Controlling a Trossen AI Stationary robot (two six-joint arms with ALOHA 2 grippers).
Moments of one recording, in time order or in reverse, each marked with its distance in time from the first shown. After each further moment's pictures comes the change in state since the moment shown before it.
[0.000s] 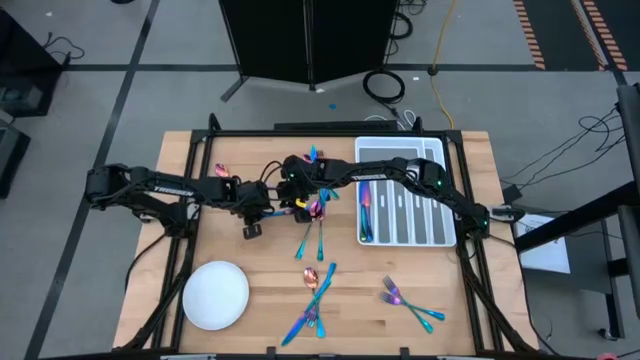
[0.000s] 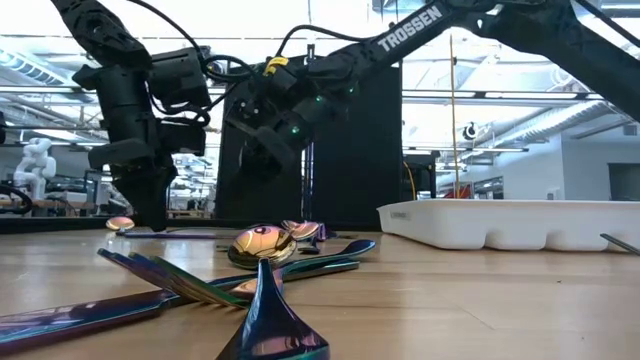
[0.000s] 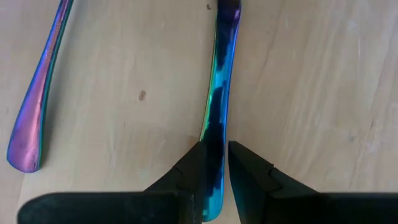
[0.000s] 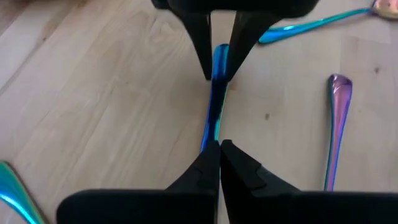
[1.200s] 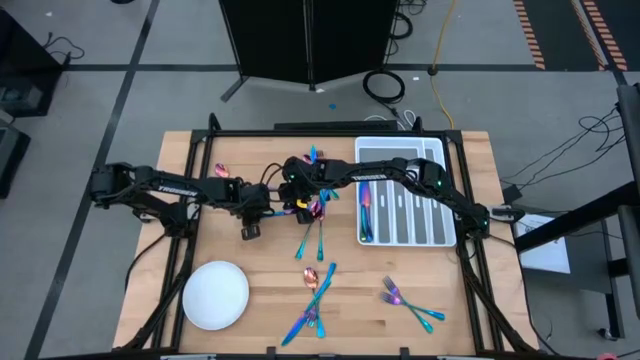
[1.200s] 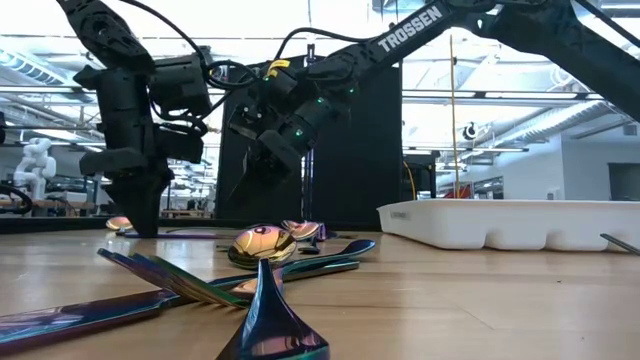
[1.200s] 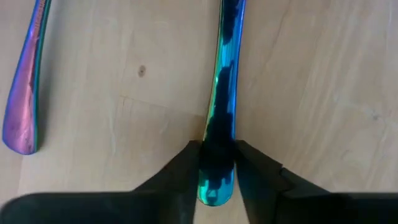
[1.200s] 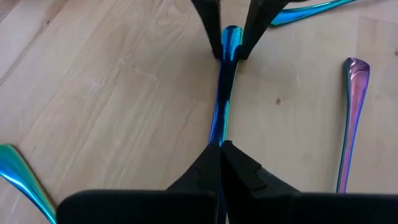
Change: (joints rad) left arm -0.004 0.064 0.008 -0.077 -0.026 0.002; right arm 0.000 0.000 -0.004 -0.043 -0.001 -0.008
